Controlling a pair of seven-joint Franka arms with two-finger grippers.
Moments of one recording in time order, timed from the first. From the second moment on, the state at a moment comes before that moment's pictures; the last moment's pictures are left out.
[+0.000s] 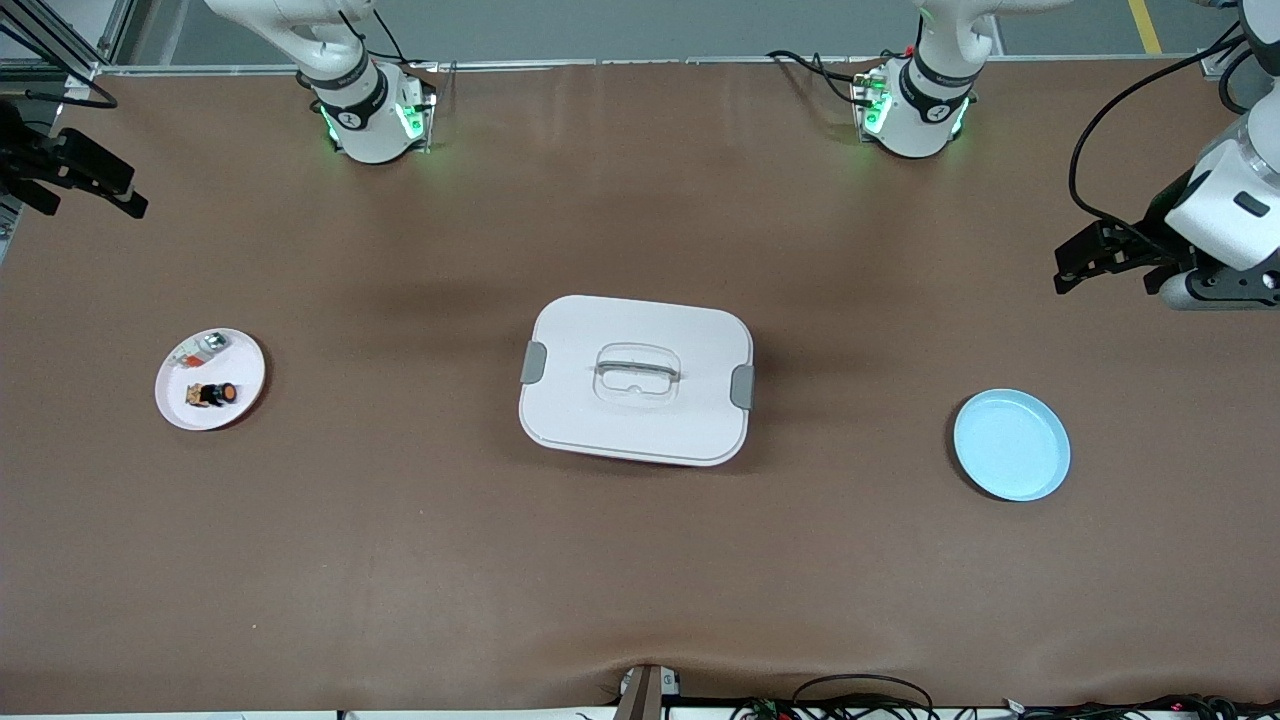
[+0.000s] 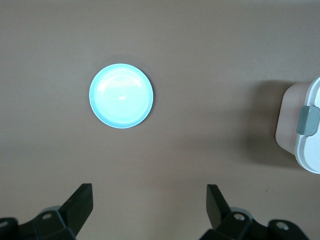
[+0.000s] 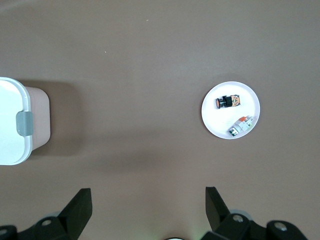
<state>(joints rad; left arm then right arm) -0.02 0.01 -0.07 -1.61 0.00 1.63 -0.08 -0.03 -0.15 -0.01 -1.62 0.04 1.48 0.04</state>
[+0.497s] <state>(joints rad) -0.02 0.01 -0.07 -1.60 0.00 1.63 -0.08 -0.02 -0.15 0.00 -1.61 0.04 1.48 0.04</state>
